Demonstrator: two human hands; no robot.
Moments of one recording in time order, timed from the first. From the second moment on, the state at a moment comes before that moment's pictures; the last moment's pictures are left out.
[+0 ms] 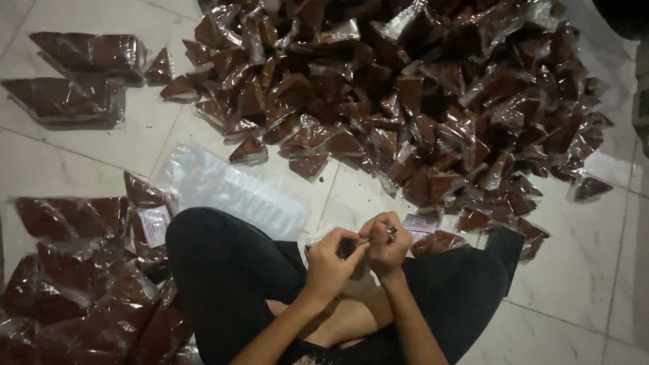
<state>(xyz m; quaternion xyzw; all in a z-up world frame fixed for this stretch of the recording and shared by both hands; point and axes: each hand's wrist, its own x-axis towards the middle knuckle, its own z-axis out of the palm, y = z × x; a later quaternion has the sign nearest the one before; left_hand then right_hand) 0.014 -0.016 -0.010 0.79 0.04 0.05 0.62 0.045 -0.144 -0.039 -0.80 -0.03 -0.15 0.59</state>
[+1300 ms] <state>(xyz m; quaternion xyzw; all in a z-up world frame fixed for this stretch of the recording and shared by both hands) 0.025 0.092 -0.087 0.96 0.14 0.05 0.23 0.254 0.052 -0.149 -0.97 -0.19 0.10 -0.06</state>
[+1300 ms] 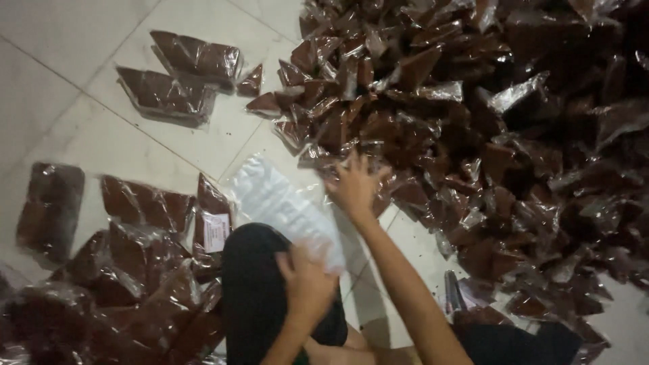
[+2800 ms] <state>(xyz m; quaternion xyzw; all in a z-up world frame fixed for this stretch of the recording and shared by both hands) 0.032 0.025 -0.185 0.96 0.05 0.05 0.26 0.023 -0.177 -0.142 -0.96 -0.03 0.27 0.06</state>
